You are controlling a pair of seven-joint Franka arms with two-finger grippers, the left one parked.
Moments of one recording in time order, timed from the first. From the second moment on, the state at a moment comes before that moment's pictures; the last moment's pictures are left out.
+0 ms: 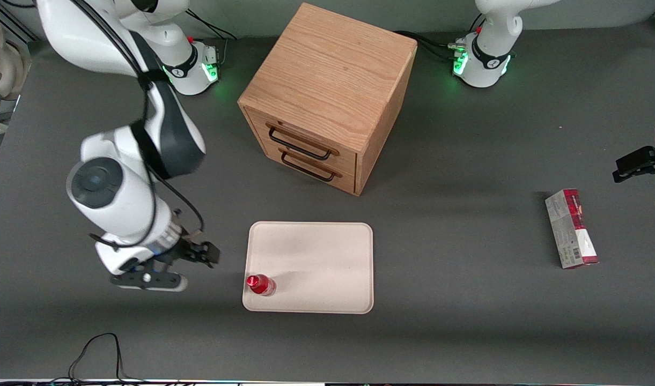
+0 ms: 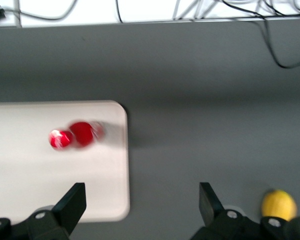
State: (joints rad) arm 0.30 0.49 -0.02 -1.28 -0.09 1.87 0.36
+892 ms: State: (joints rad) arm 0.15 0.01 -0.11 -1.60 0.03 1.62 0.22
